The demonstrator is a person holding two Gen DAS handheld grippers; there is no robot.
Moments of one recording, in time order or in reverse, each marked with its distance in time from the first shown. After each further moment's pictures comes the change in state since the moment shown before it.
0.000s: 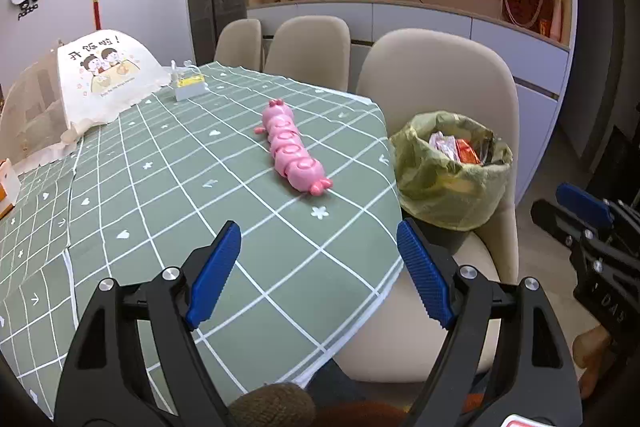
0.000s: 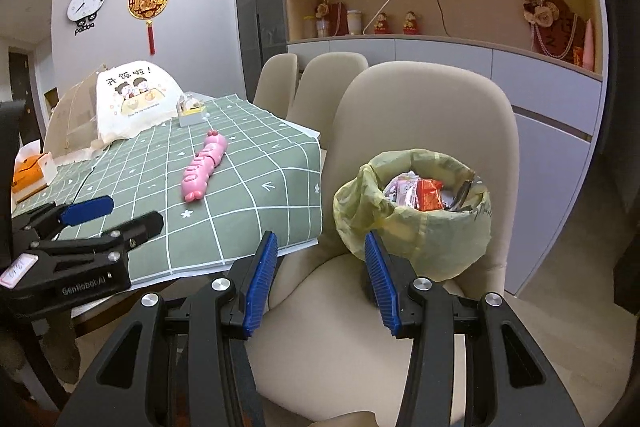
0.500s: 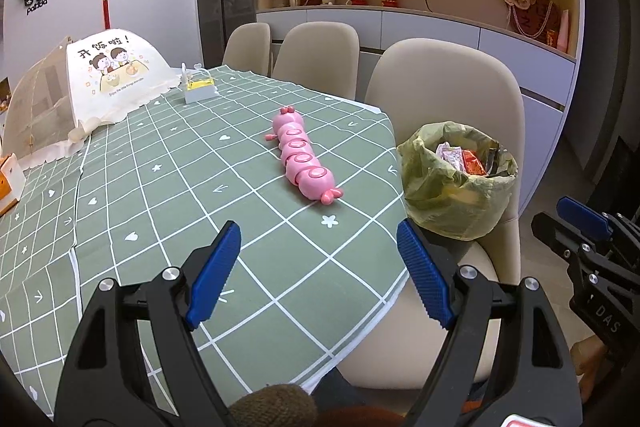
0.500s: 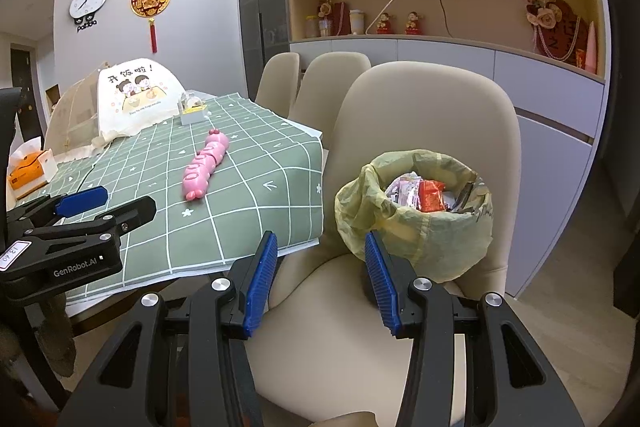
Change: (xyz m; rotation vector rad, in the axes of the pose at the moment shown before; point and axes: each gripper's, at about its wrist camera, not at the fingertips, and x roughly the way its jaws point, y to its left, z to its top) left arm -0.004 0.006 0.003 -0.022 -0.014 0.014; right arm 0.003 -0.001 0.001 -0.003 0.006 0.004
